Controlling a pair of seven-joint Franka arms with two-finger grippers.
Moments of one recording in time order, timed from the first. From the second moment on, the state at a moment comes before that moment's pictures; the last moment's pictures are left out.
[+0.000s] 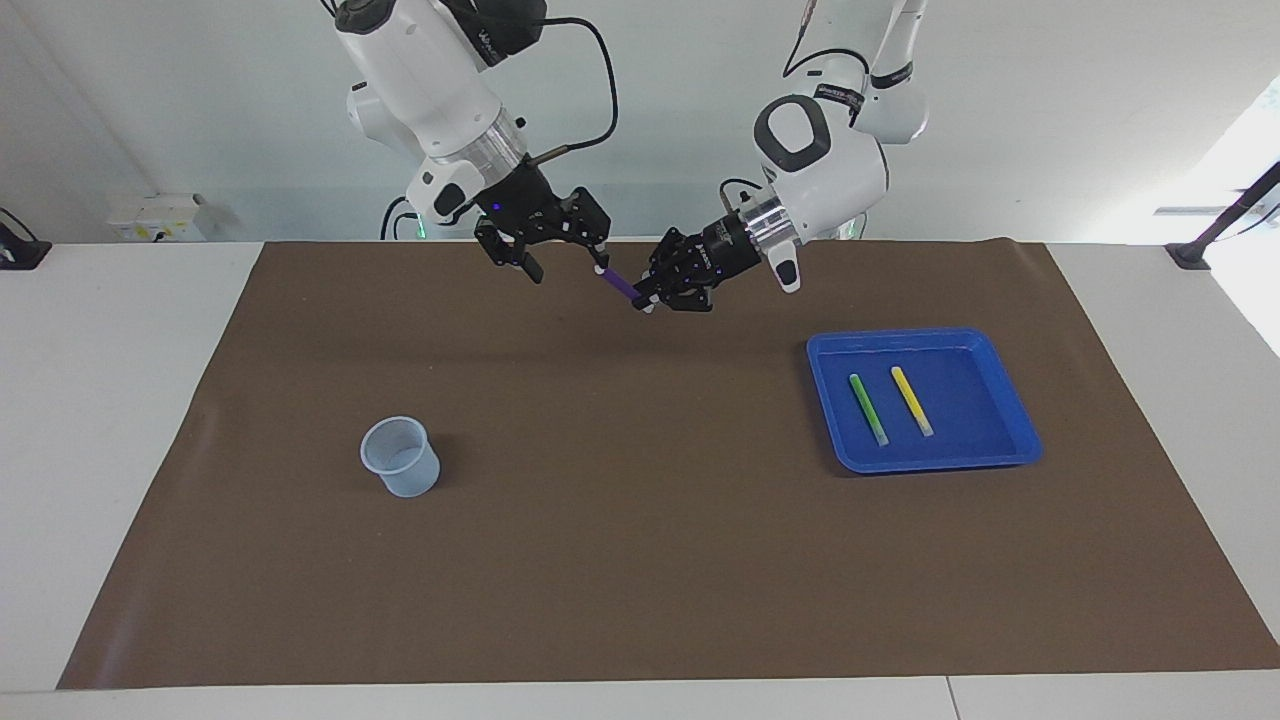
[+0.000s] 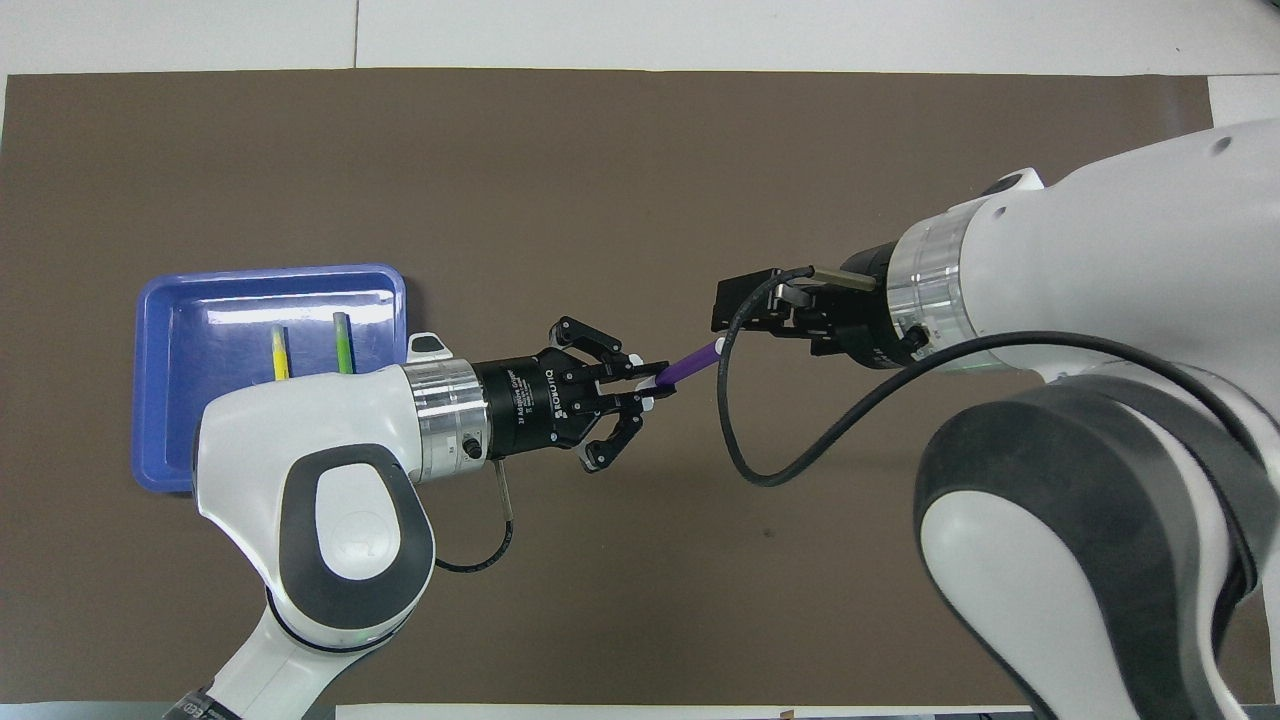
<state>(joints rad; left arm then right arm) -0.44 -0.07 -0.20 -2.18 -1.46 2.46 -1.40 0.28 -0.02 0.10 -1.76 0.41 1.92 0.42</state>
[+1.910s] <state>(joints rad) -0.47 -0.07 -0.20 -2.18 -1.54 2.55 -1.40 0.32 -0.04 0.10 -1.81 0.42 2.04 0.39</state>
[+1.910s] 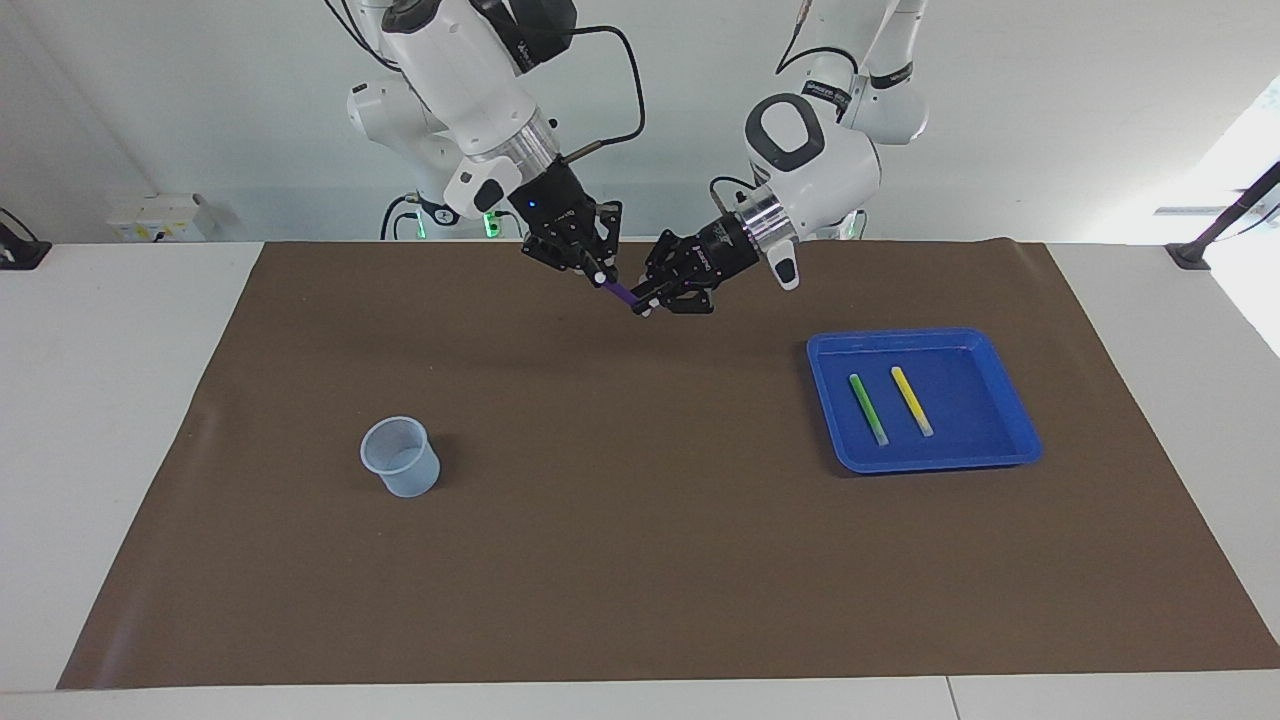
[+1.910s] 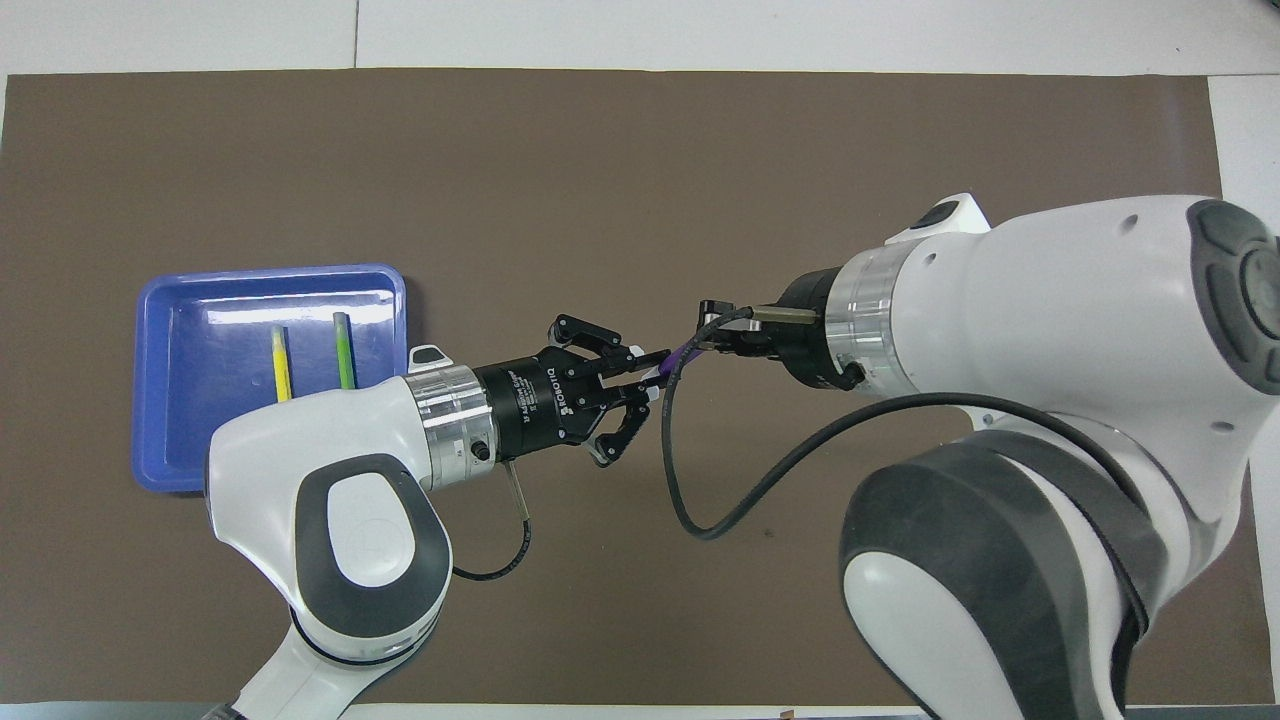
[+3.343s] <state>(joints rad) -0.39 -0.07 -0.18 -2.25 -1.39 2.62 -1.33 -0.05 -0.01 0.08 -1.94 0.14 2.22 -0.28</state>
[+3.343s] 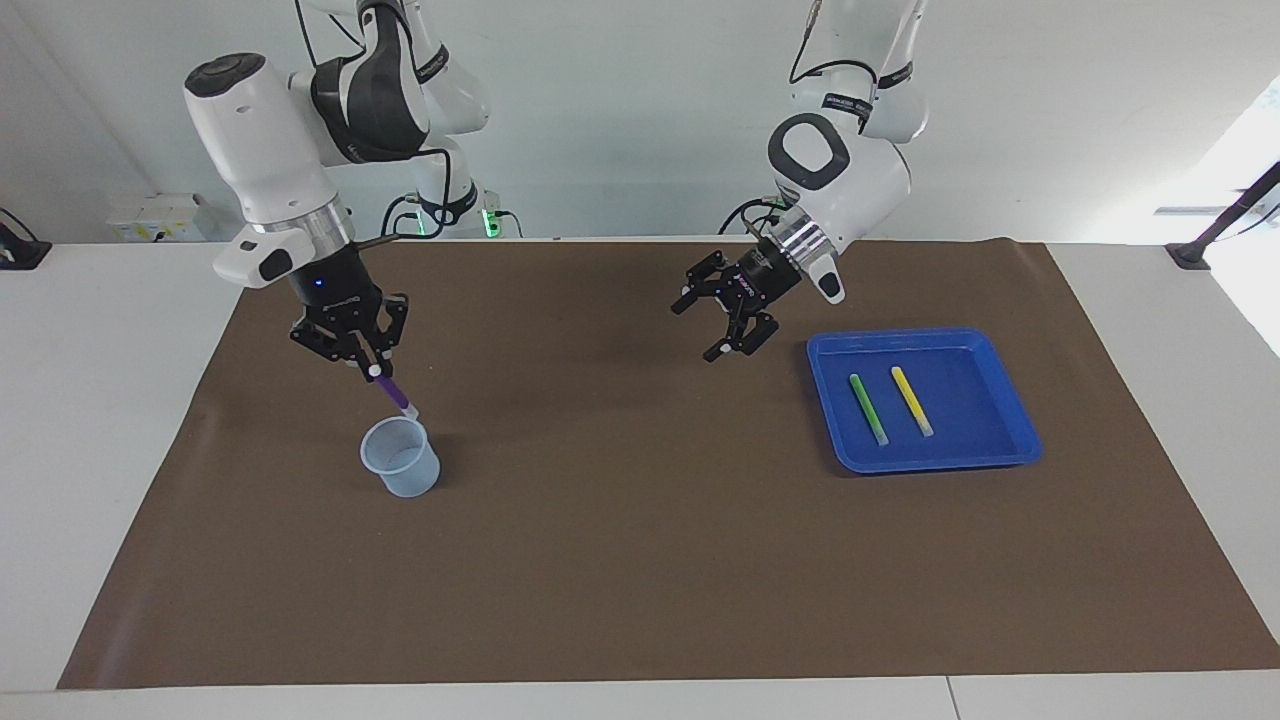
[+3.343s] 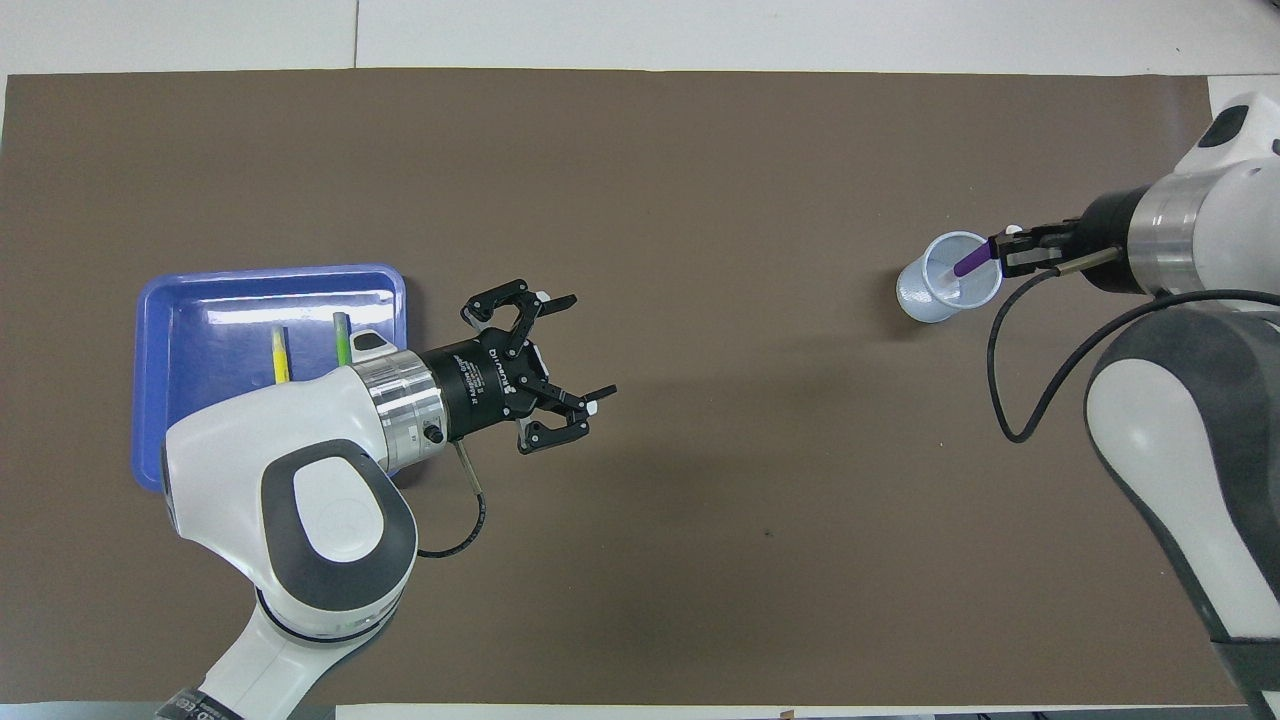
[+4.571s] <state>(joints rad) 0.03 -0.05 -0.17 -2.17 -0.40 2.18 -0.76 -0.09 0.09 0.08 -2.15 0.14 2.54 -0.38</state>
